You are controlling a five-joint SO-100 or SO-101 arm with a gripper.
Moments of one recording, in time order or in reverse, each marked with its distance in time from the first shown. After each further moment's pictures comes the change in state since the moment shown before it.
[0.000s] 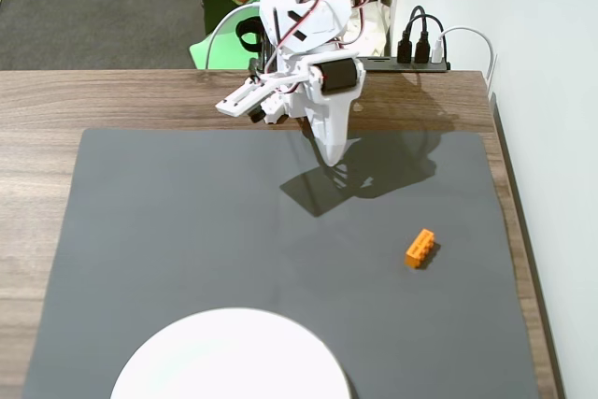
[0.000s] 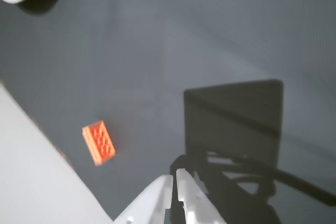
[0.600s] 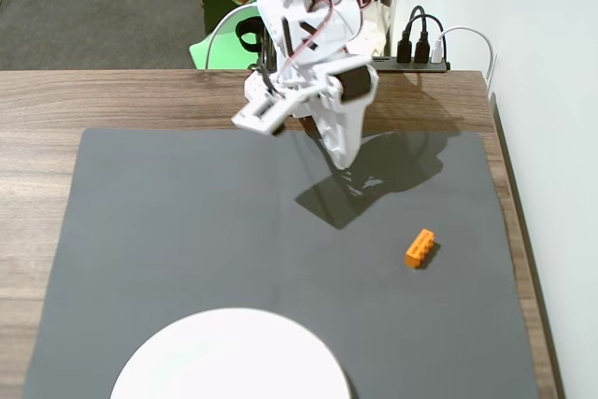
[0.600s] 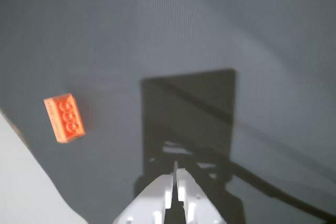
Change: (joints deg) arm -4.5 -13.0 -0.9 -5.6 -6.9
